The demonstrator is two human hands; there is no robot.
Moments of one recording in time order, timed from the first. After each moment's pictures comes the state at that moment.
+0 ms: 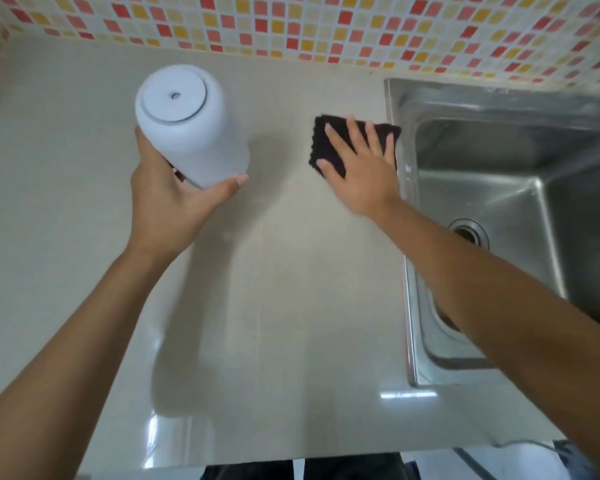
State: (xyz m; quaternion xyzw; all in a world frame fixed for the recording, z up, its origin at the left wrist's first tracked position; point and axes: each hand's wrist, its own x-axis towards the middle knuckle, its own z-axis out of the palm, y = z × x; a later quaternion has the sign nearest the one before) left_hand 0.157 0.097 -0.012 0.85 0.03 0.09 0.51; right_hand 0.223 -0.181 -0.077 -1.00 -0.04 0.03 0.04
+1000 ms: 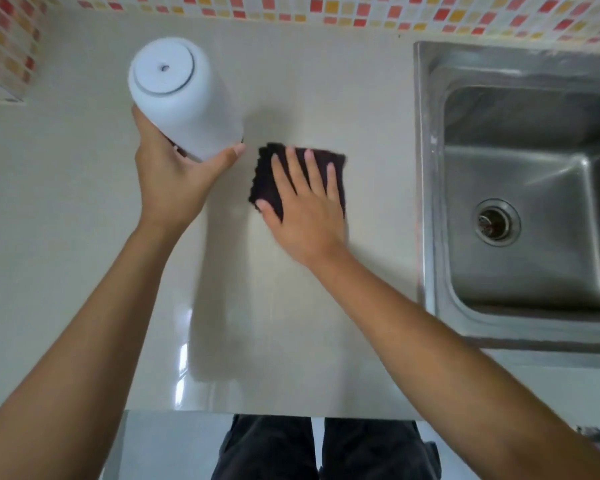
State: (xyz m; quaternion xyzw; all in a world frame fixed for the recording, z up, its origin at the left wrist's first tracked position) left_hand 0.142 0.108 -0.013 0.85 0.07 0.14 0.50; right_hand 0.115 -0.067 -0.081 -0.99 -0.10 0.04 0.11
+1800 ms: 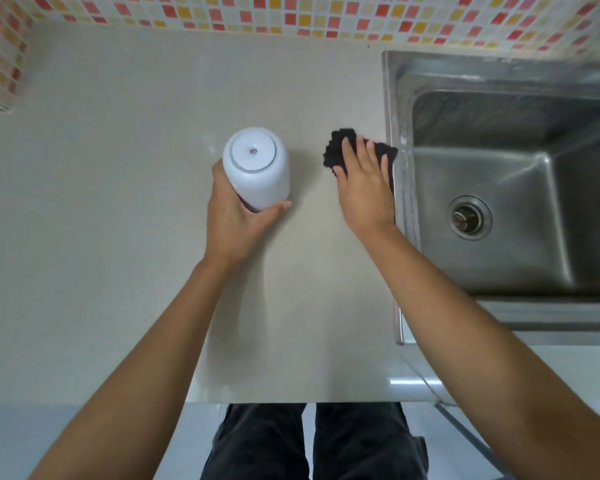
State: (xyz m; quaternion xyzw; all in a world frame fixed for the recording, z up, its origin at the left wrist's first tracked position) left_hand 0.098 0.035 -0.048 0.85 0.07 0.03 0.52; right_hand 0.147 -0.173 -0.088 -0.99 0.01 -0.02 0.13
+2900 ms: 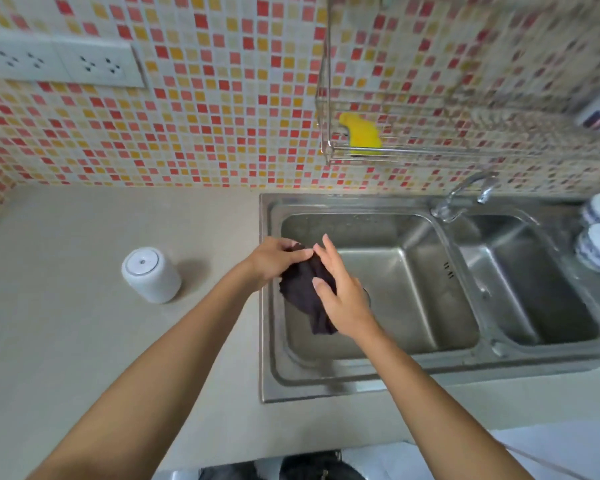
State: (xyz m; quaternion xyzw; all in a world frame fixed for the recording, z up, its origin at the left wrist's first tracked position) left_hand 0.123 -0.196 0.082 0.75 -0.05 -0.29 0.59; right_hand 0.030 -0.351 0.062 -0.88 -0.03 -0.01 0.48
